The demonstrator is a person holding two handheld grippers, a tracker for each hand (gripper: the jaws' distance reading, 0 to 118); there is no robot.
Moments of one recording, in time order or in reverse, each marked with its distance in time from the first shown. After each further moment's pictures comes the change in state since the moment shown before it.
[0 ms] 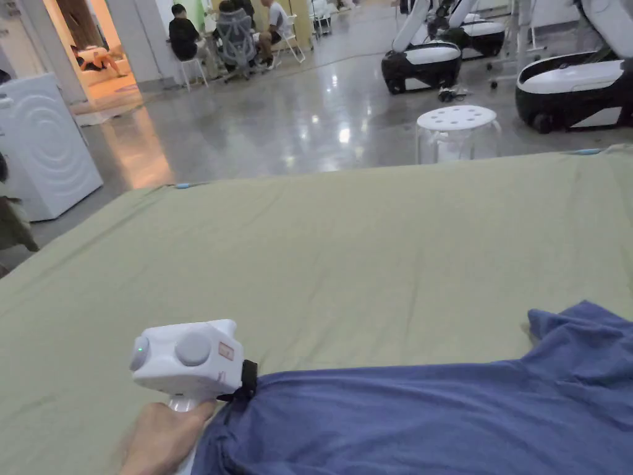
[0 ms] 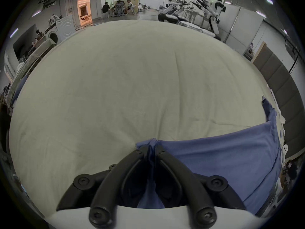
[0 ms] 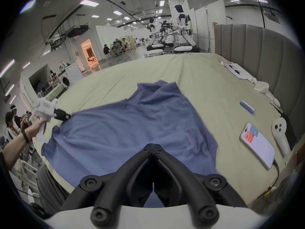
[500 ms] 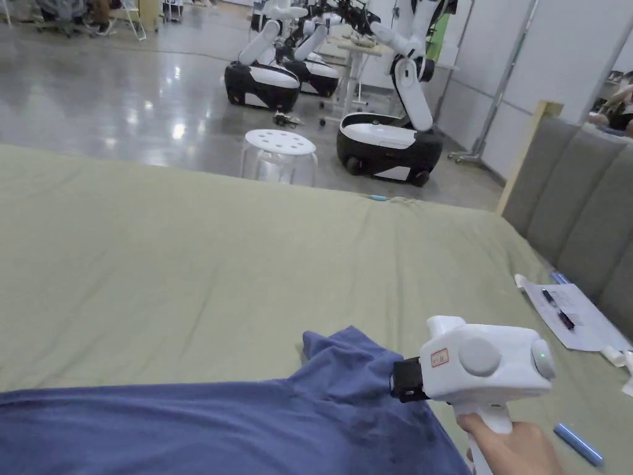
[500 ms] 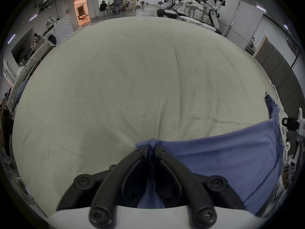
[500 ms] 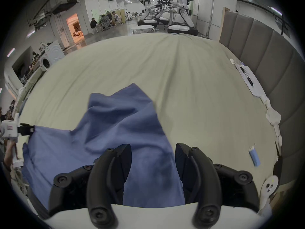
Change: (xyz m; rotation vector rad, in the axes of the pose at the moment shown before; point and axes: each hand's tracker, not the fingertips) left arm 0.016 -0.001 0.015 -0.030 0.022 -0.023; right arm 0.062 0.136 -0.189 -0.280 -0.160 0.080
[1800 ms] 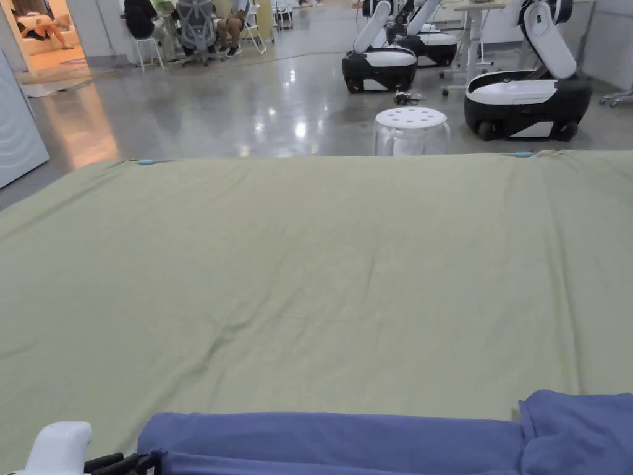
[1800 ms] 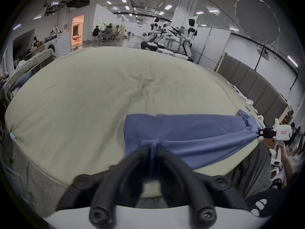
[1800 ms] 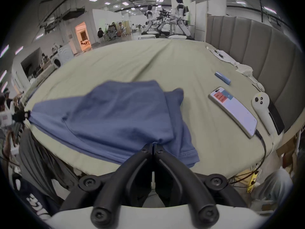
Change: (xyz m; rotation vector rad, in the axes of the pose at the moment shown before) left arm -0.069 -0.258 0.138 0.321 -0.227 -0.019; right arm 0.004 -0.292 0.146 0.132 0.030 0.032
